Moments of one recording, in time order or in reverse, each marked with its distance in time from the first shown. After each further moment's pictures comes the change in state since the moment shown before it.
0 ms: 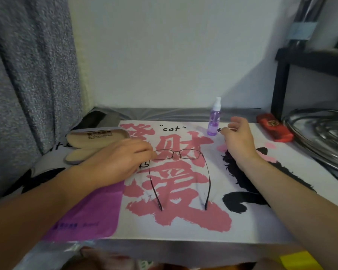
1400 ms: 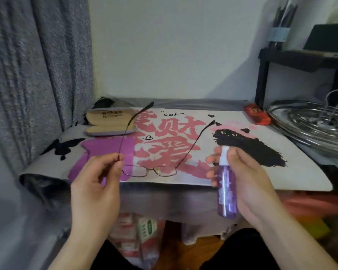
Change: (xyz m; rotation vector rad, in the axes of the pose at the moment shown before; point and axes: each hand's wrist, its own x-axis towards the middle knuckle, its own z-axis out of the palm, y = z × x) left_hand -0.085 0.194 -0.058 -0.668 0.844 -1.058; right_hand -0.252 -0.059 -0.070 0.518 -0.270 0.197
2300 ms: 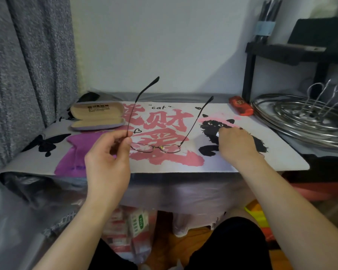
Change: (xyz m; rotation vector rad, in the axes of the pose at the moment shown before) left_hand 0.018 0.004 0.045 -0.049 -0.063 0.014; right_hand 0.109 -0.001 -0.041 -1.996 0.154 -0.168
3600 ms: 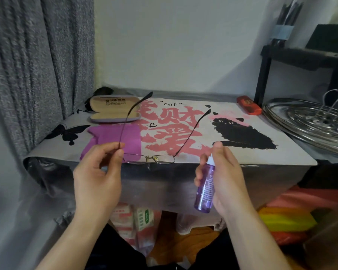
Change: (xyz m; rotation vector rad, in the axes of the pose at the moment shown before) left_hand -0.024 -0.016 -0.052 0.029 0.075 -0.033; right_hand -0.119 -0.083 -0.036 2.009 -0.137 0.350
